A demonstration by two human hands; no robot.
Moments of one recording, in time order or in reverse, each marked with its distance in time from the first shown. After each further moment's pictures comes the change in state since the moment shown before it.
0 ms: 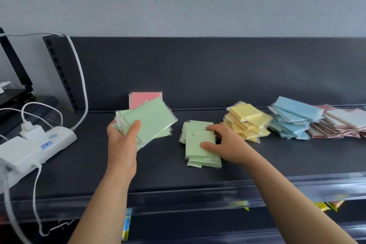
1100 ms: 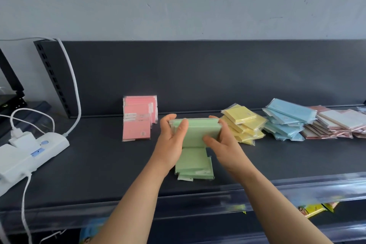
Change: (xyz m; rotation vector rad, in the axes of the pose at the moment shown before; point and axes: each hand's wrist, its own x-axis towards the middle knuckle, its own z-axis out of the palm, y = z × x) left_hand -0.036 -0.008 0.075 0.446 -0.481 -0.004; right_hand -0.015 -0.003 0.013 0.824 0.137 -0.096
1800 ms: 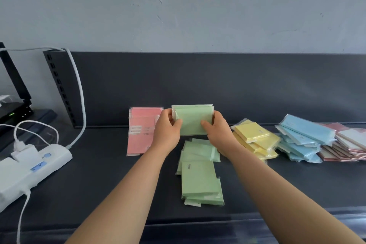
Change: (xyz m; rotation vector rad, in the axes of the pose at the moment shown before) left_hand 0.102 -0.012 -0.021 0.202 0.246 0.041; right_hand 0.102 -0.020 0.018 -0.371 0.141 0.093
